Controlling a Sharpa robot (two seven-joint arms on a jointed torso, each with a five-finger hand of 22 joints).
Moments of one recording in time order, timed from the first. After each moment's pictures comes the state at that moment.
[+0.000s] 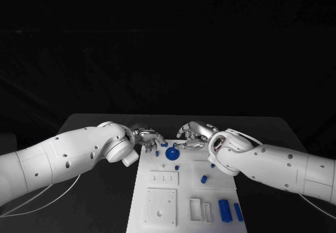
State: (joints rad) left arm 1.34 -0.62 -0.11 1.30 -0.60 -0.10 -0.30; left_hand 0.86 0.01 0.66 -0.28 0.42 1.01 0.10 0.43 0.43 1.44 -0.08 0.60 0.51 1.19 -0.15 1.17 0.63 0.04 1.02 -0.16 0.94 1.31; right arm 1.25 -0.64 -0.11 1.37 -1.33 -0.43 -0.15; right_hand 0.92 -0.27 0.55 -0.15 0.20 0.86 0.15 0.25 0.43 1.01 0.04 1.07 1.15 1.25 -0.07 1.15 0.96 0.23 1.29 -0.02 0.59 1.30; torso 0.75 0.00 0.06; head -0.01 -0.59
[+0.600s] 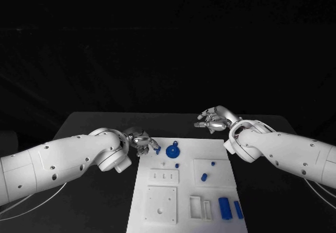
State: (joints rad) left arm 1.35 -0.71 -0.17 1.42 -0.73 -0.21 -0.31; left_hand 0.85 -0.01 0.65 -0.28 0.46 1.03 0.09 0.41 0.43 1.45 -0.10 0.74 0.59 1.21 -0.16 1.27 0.66 0.06 1.05 -0.18 1.03 1.31; right arm 1.29 -0.72 -0.10 1.27 -0.93 -0.50 0.02; right_hand 0.92 -0.20 0.47 -0.20 0.36 0.83 0.16 0.26 0.44 0.98 0.05 0.94 0.98 1.20 -0.06 0.96 0.86 0.23 1.19 0.04 0.45 1.24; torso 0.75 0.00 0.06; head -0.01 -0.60
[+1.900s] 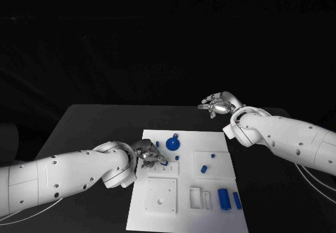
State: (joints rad) left arm 1.29 -0.71 -0.24 1.55 -0.86 -0.27 -0.33; left_hand 0.83 0.00 0.64 -0.26 0.43 1.04 0.07 0.38 0.43 1.45 -0.12 0.87 0.65 1.23 -0.18 1.35 0.68 0.08 1.08 -0.19 1.11 1.31; right arm 1.30 -0.67 -0.09 1.16 -0.75 -0.51 0.07; right_hand 0.91 -0.17 0.45 -0.22 0.42 0.82 0.17 0.26 0.44 0.94 0.06 0.92 0.90 1.17 -0.04 0.91 0.85 0.26 1.15 0.07 0.39 1.22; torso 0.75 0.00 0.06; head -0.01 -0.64
